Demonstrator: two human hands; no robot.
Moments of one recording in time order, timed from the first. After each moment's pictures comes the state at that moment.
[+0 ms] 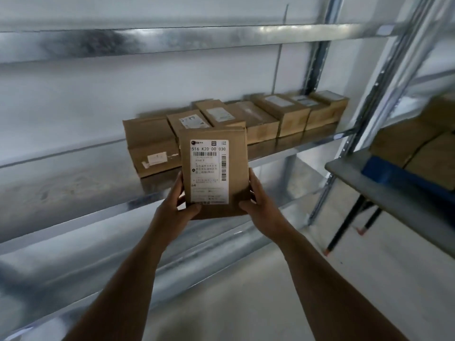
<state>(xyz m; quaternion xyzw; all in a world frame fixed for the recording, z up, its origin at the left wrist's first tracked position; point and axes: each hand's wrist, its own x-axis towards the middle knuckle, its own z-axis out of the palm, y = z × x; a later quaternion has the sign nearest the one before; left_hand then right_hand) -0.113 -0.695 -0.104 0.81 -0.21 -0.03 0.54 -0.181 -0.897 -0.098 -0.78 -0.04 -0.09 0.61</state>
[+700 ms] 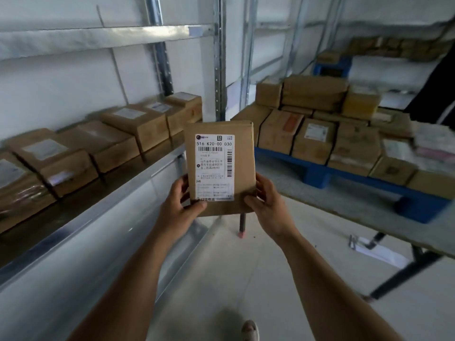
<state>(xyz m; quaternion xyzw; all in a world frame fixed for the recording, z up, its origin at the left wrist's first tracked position) -0.170 -0.981 -0.097 0.73 -0.39 -0.19 0.53 -0.330 -1.117 -0.111 -0.72 0.28 -0.31 0.56</state>
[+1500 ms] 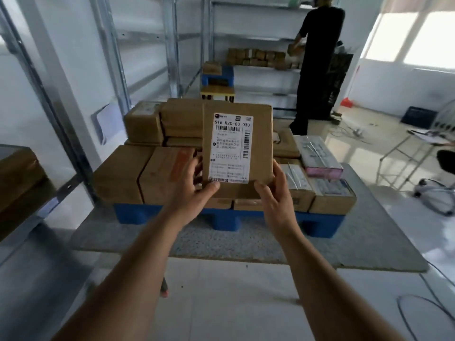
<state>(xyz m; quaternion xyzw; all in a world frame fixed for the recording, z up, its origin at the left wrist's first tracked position) -0.244 -1.369 -0.037 0.54 -0.61 -0.30 0.49 -0.432 -1.398 -0.063 -0.62 0.40 -0.55 0.41</state>
